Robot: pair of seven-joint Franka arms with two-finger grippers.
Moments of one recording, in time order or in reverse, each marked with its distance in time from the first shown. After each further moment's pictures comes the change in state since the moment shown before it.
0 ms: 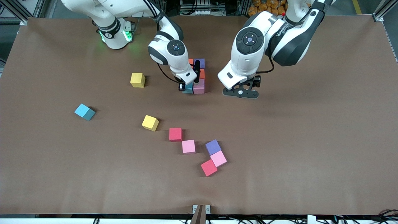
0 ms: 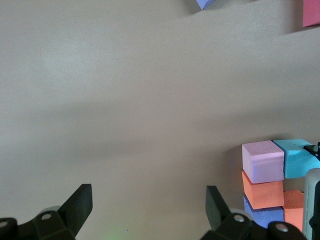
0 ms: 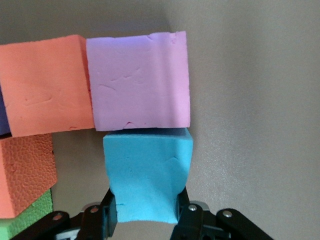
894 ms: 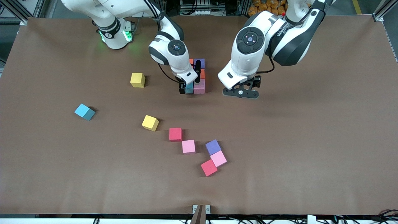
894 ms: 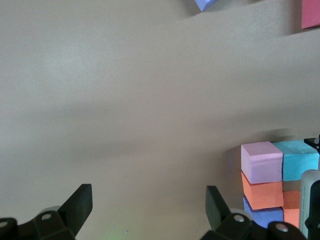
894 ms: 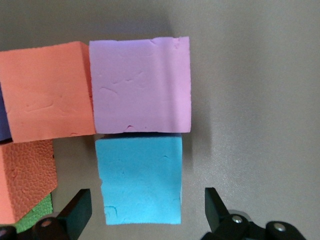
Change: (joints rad) left arm 0.003 0.000 0.000 0.003 0.000 0.000 0.001; right arm 0.005 0.006 0.000 0.007 0.001 0.005 0.000
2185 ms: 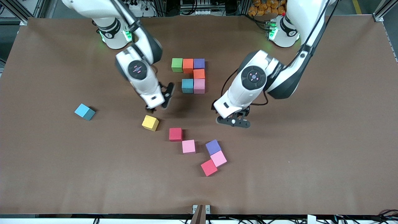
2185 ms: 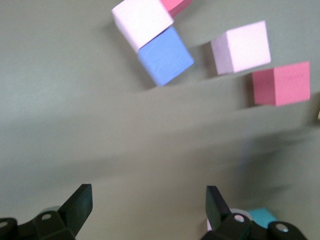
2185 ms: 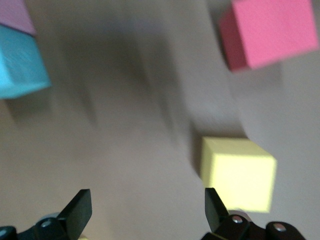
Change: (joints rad) left arm 0.029 0.282 0.000 0.138 -0.033 0.357 0.075; right arm -0.195 -0.099 -0.166 0.091 0.116 -0.208 -0.199
